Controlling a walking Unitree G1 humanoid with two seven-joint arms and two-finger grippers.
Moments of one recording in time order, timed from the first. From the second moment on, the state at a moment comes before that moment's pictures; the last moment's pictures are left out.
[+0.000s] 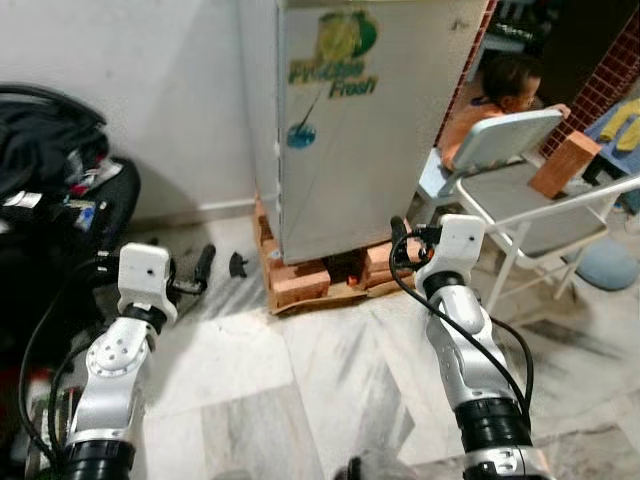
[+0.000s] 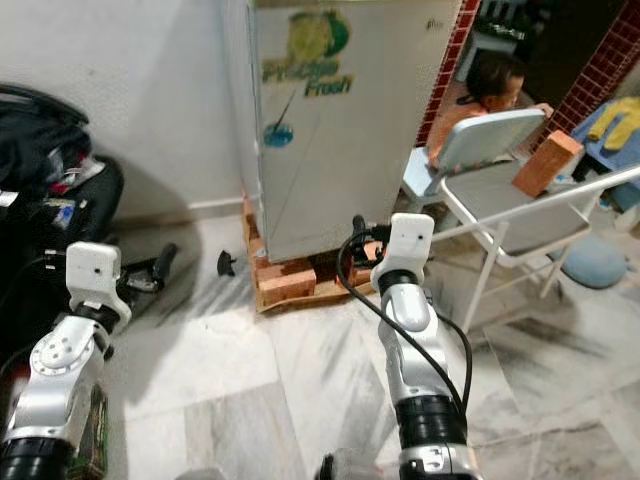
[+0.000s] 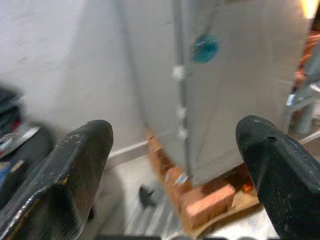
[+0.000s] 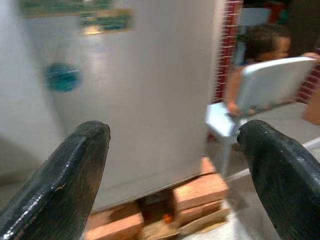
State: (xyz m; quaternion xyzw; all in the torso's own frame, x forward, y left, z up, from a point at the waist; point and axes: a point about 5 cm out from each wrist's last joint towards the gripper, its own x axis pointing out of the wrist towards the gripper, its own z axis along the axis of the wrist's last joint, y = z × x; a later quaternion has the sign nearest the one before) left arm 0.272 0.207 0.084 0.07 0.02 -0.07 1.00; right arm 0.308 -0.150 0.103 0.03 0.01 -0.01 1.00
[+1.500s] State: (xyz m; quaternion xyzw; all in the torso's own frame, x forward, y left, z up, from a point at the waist) left arm 0.267 0.199 0.065 0.06 0.07 -0.07 0.99; right arm 0.310 -0.158 0.097 0.04 0.02 -0.04 1.00
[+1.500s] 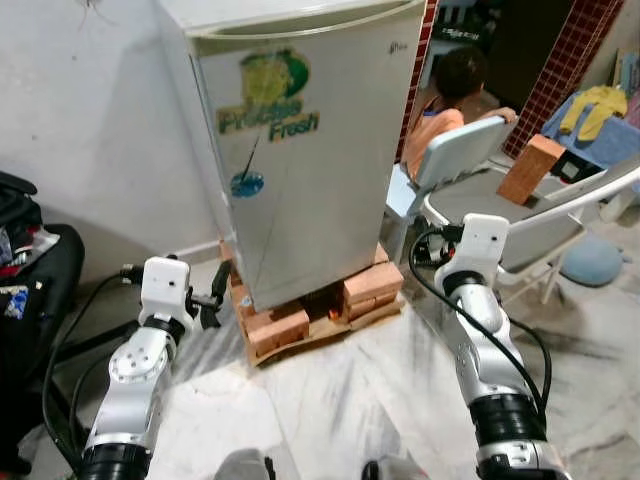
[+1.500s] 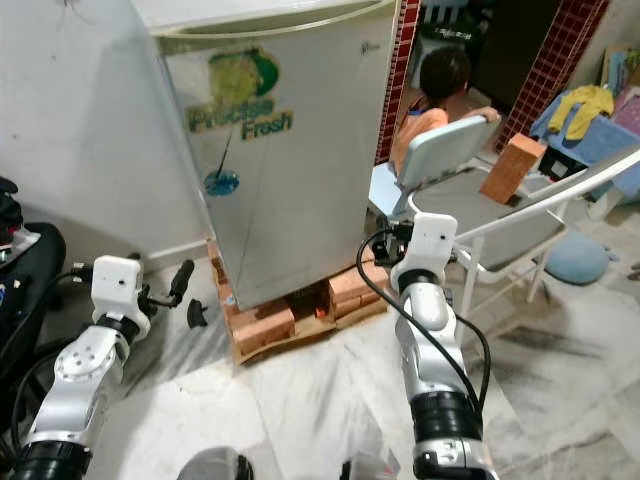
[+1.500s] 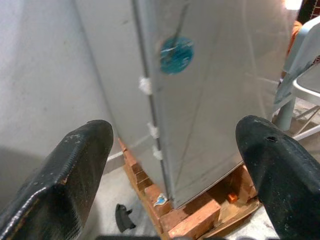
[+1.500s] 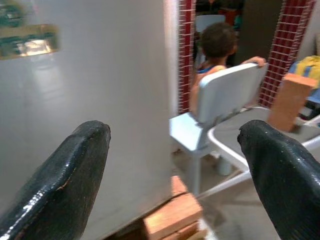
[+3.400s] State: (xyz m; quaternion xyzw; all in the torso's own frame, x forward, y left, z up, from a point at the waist) left arm 0.235 0.225 0.067 0.04 0.05 -0.05 1.00; right arm 0.258 -0.182 0.084 -0.03 0.07 0.01 1.00
